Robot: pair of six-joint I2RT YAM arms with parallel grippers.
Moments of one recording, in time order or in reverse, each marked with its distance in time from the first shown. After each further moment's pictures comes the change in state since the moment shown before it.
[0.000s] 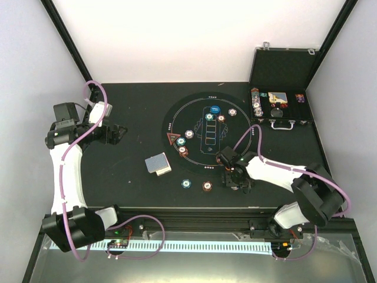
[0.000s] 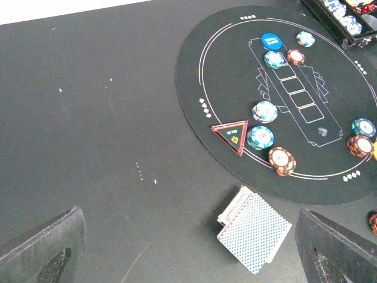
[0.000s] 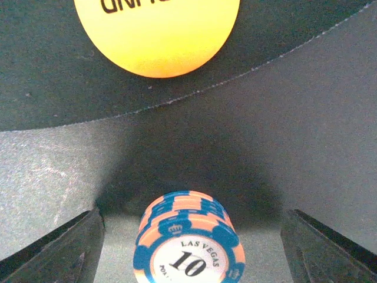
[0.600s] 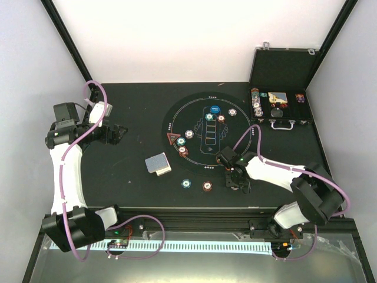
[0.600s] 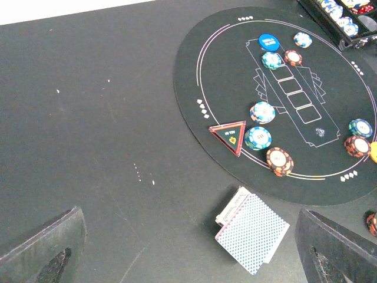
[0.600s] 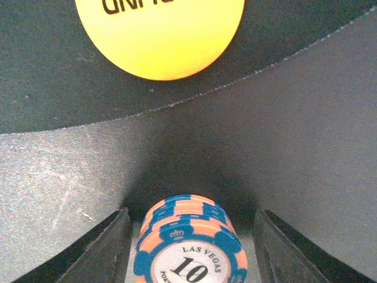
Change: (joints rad) left arm 0.000 0.000 0.000 -0.001 0.008 0.007; right arm 0.001 0.017 -0.002 0.017 0.003 0.000
